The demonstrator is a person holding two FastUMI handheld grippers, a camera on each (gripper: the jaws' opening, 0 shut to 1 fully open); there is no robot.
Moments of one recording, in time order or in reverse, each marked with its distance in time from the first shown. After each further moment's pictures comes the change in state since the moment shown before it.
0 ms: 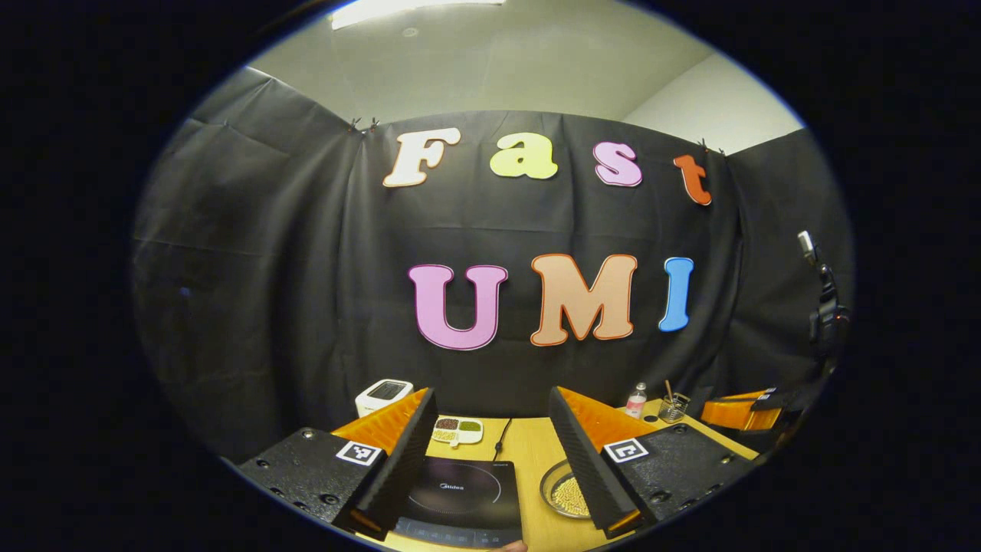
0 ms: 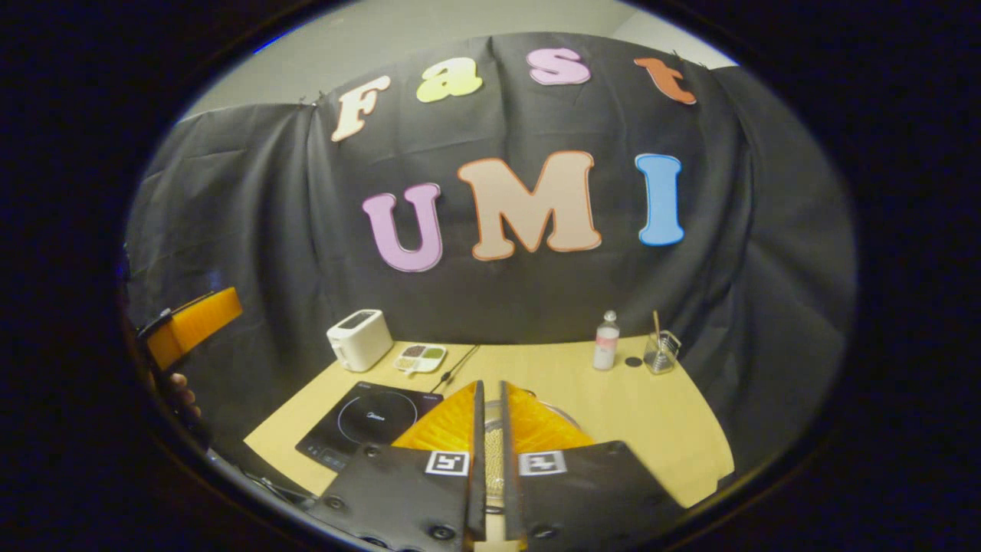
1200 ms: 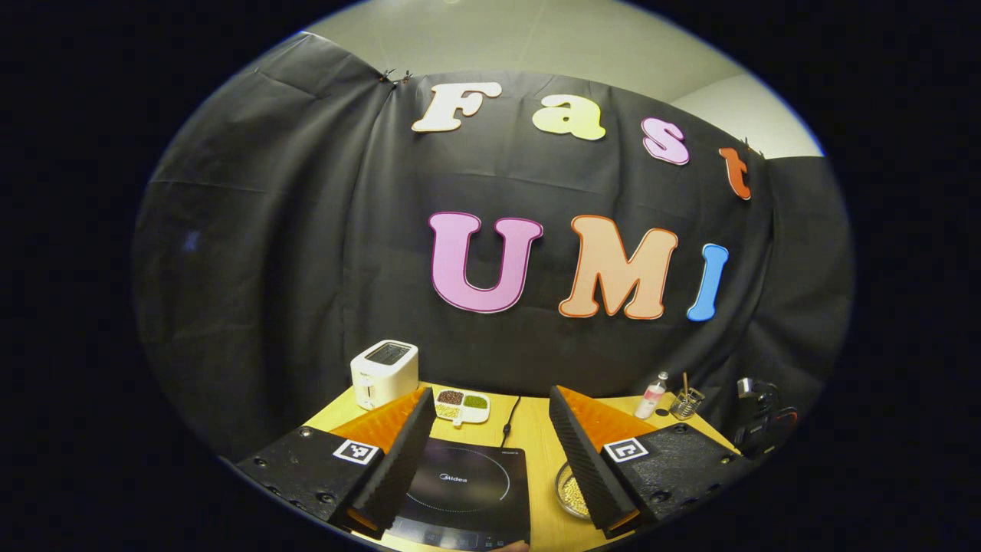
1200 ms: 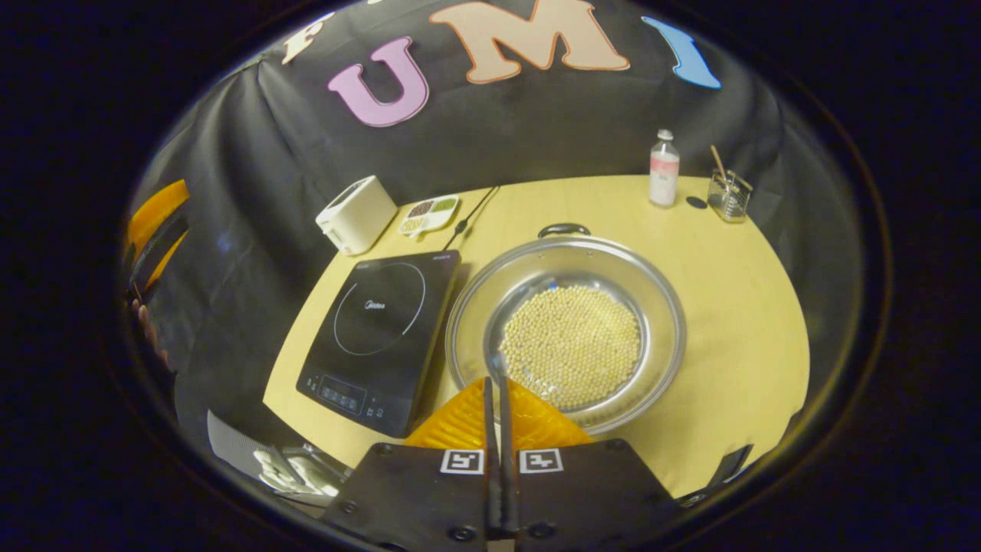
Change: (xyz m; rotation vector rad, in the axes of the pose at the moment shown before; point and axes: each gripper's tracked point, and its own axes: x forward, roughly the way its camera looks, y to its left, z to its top) left arm 0.052 0.051 -0.065 -0.119 0.140 0.081; right arm 0.075 0.039 -0.203 0.102 0.579 0.117
